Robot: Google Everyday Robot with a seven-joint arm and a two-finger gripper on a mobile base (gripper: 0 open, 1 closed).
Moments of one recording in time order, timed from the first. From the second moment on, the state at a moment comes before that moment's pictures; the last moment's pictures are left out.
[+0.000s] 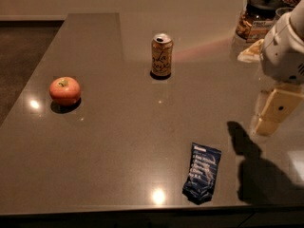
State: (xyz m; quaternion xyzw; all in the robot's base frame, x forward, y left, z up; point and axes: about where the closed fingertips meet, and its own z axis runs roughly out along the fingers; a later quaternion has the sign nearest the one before) arm 0.418 -0.196 0.961 -0.65 0.75 -0.02 0.15
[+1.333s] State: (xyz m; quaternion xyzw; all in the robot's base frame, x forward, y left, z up) arm 0.354 -0.149 0.861 -0.85 0.52 0.04 0.07
